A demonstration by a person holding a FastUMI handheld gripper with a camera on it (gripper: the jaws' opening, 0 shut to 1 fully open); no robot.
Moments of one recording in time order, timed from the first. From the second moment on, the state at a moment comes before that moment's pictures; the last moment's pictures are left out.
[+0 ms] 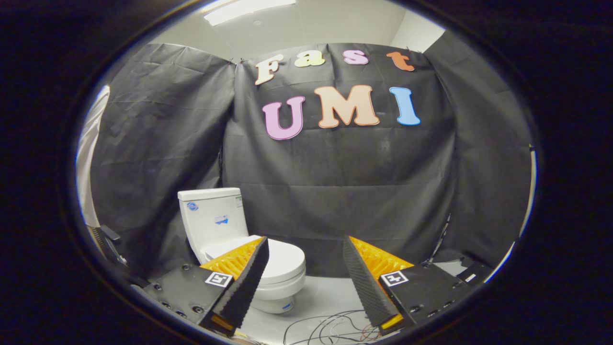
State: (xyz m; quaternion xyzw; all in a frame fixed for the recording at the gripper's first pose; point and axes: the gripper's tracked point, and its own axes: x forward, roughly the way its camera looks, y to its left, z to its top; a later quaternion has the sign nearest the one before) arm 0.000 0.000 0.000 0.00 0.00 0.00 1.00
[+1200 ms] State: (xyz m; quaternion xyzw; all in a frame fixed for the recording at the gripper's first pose) arm 0.031 0.000 -0.006 0.00 0.02 0.00 1.00
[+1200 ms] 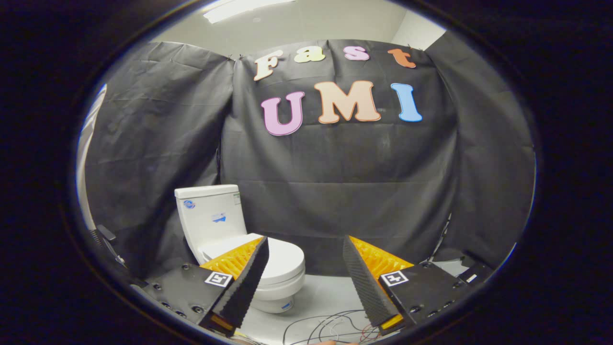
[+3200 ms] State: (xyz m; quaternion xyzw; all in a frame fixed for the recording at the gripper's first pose) arm 0.159 0.107 -0.052 0.22 -0.05 -0.21 0.95
